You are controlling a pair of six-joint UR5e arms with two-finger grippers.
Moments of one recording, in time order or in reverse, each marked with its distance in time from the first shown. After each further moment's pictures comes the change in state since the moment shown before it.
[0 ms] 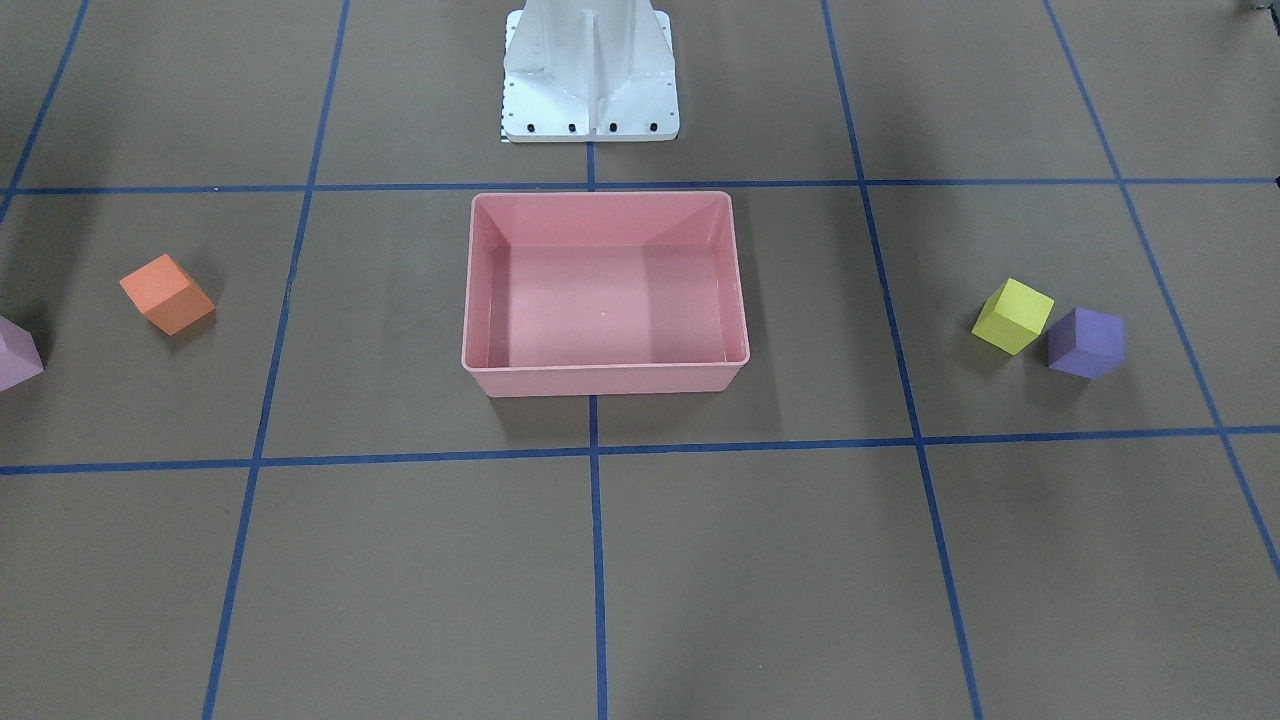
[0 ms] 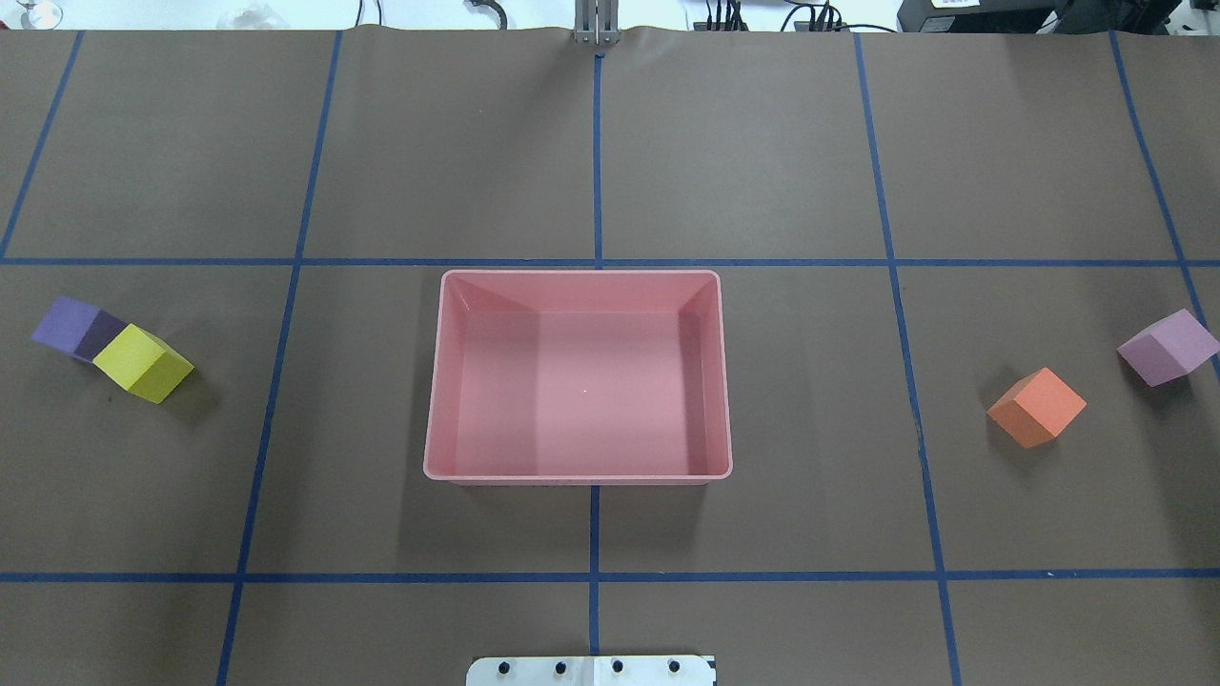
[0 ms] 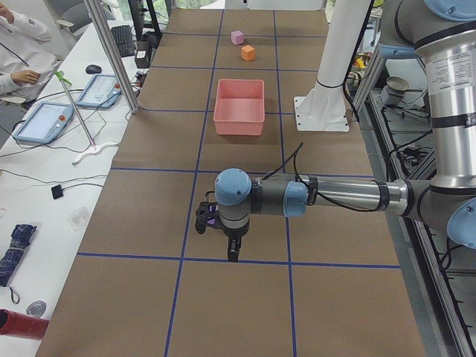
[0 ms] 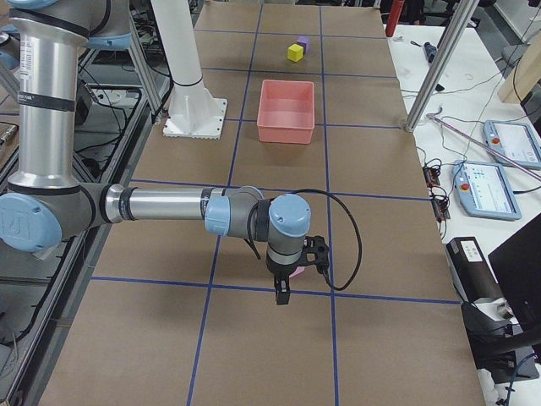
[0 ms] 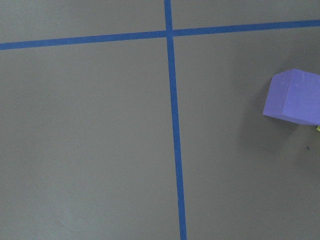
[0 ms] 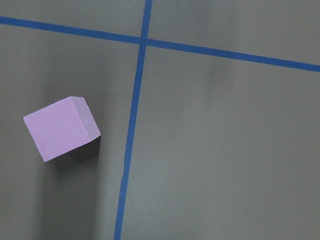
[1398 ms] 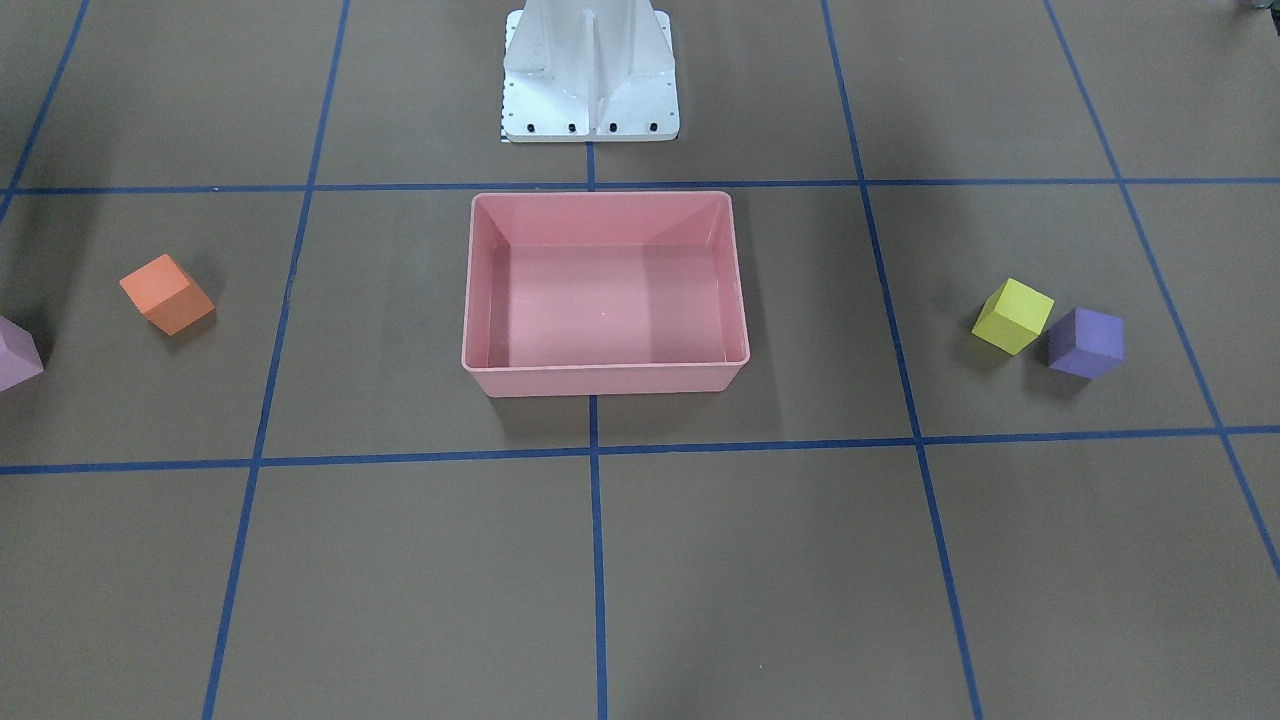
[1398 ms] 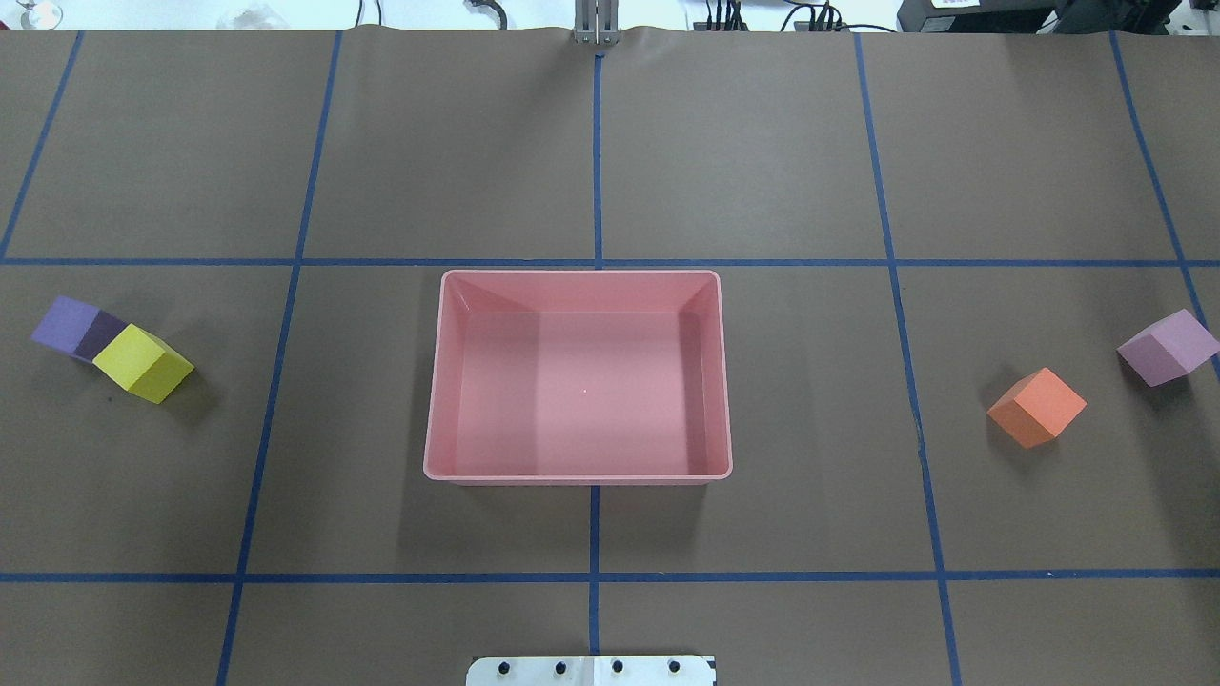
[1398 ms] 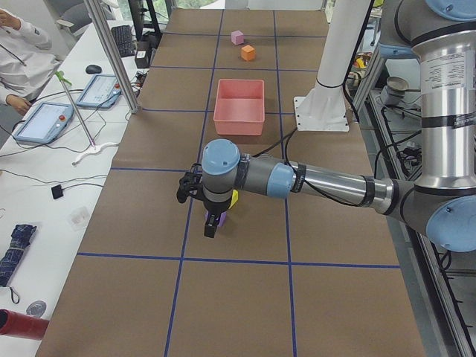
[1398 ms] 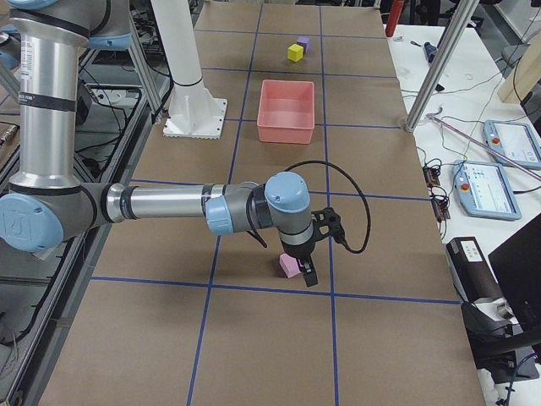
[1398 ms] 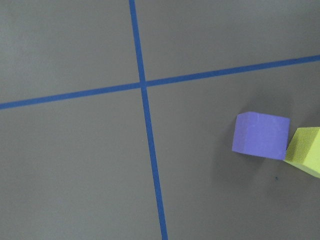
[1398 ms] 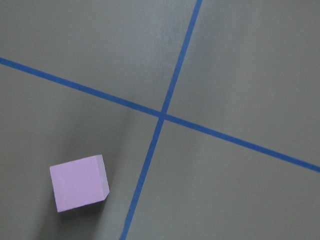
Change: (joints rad) left arm -0.001 -0.115 -0.037 -0.085 -0.001 -0.012; right arm 0.000 0.013 0.019 0.316 0.009 0.027
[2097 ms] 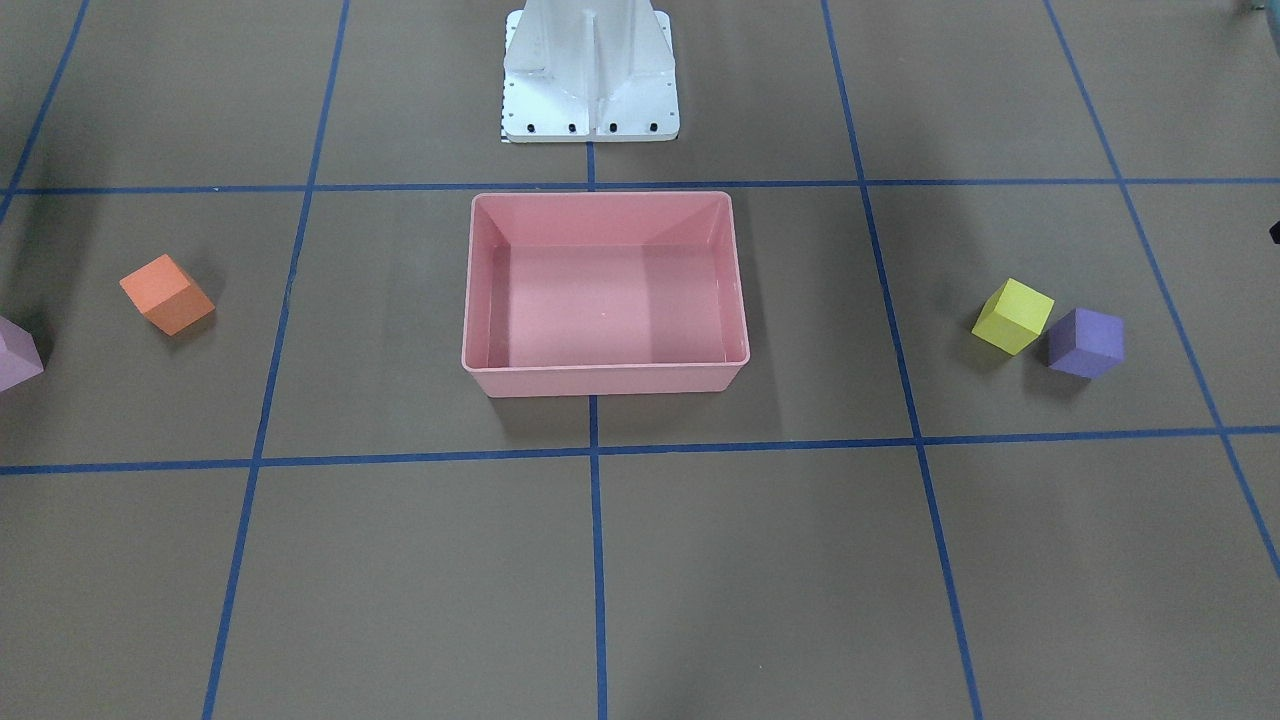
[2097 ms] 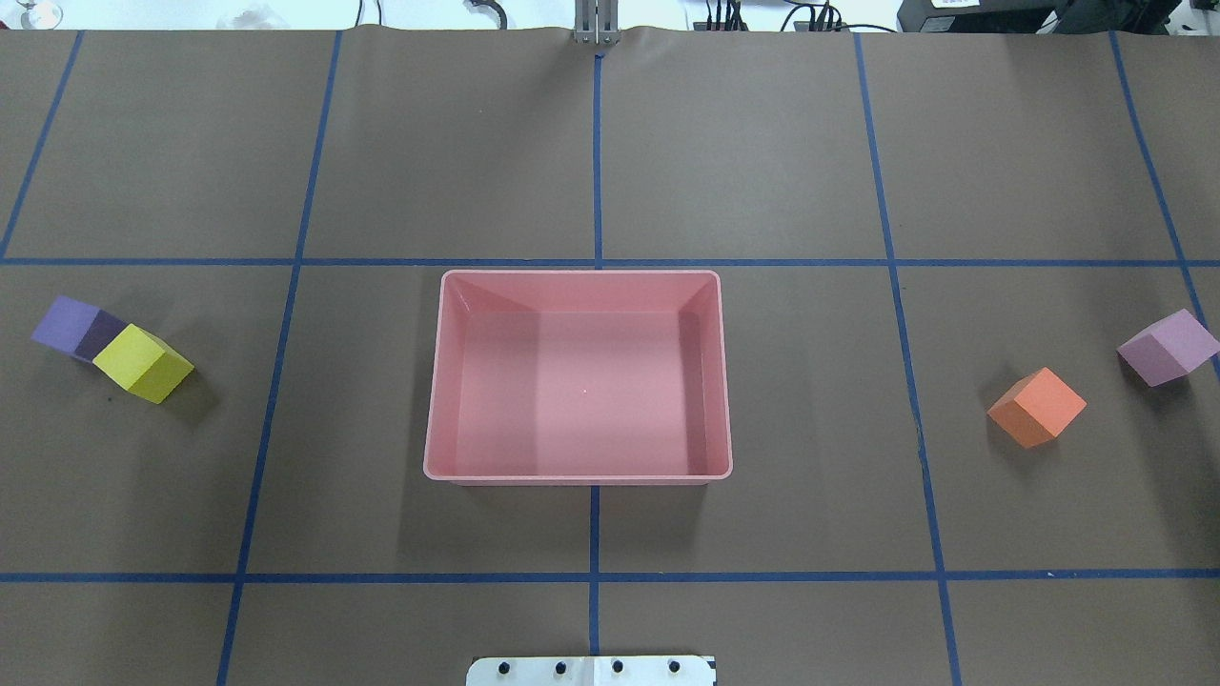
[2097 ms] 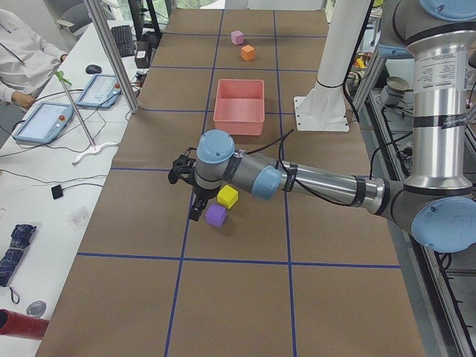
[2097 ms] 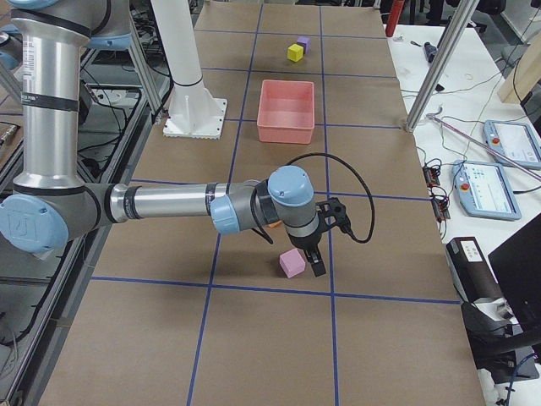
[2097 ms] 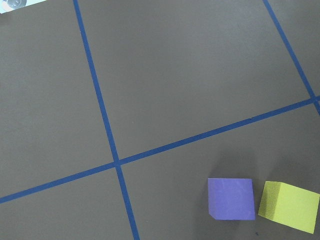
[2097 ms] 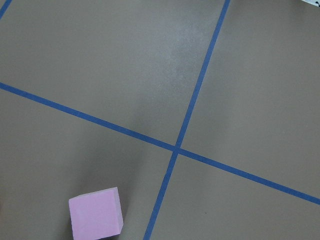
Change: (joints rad) left arm 0.089 -0.024 0.056 -0.223 -0.016 -0.143; right arm -0.010 0.014 -0.006 0.049 0.040 0.041
